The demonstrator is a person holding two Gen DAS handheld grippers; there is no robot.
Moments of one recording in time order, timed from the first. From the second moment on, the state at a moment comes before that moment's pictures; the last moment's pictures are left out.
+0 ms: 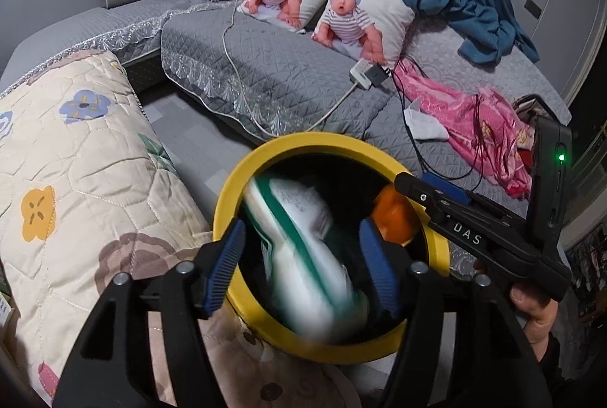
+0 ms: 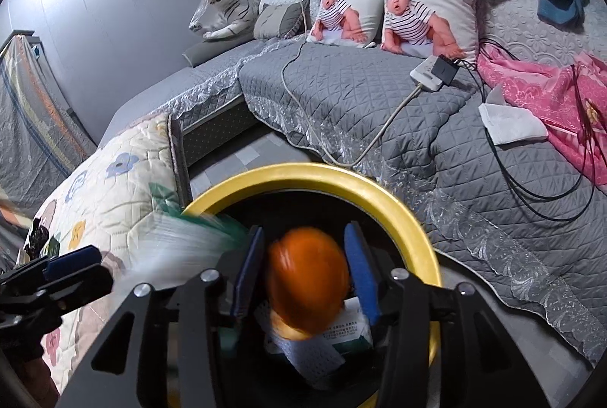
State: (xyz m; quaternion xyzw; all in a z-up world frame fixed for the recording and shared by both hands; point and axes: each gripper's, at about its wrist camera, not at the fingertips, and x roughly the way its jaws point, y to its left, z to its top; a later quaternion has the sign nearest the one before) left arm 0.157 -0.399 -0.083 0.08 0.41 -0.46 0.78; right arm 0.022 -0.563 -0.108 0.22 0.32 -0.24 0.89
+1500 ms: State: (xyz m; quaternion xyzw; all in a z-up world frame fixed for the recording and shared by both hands) left arm 0.200 -0.003 -0.034 0.02 0.31 -0.20 0.93; right arm 0.145 -0.302 -0.059 0.08 0.32 0.09 0.94
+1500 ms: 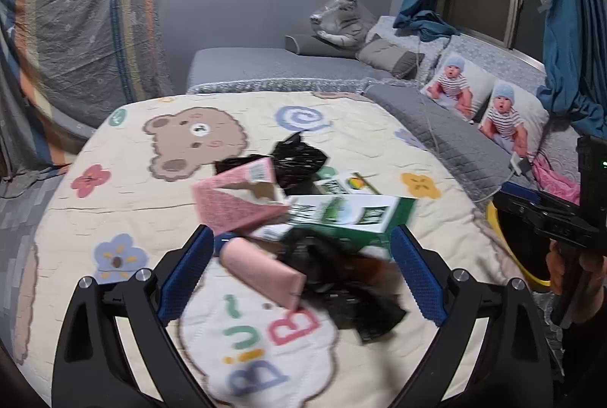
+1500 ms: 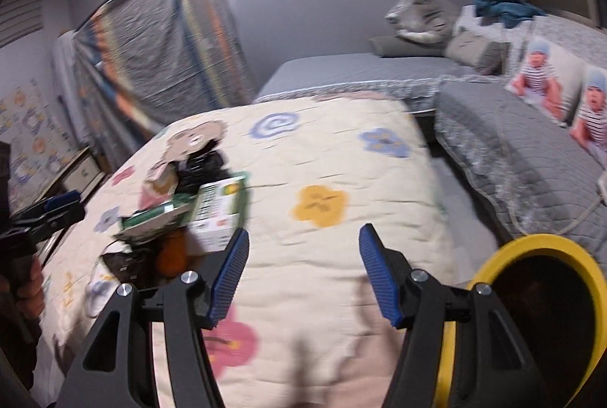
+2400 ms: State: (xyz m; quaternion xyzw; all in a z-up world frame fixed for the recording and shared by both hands) left arm 0.237 0.064 -0.072 -0.06 0.34 -0.17 0.92; right arm 0.165 -0.208 -0.067 0.04 0.36 0.20 0.91
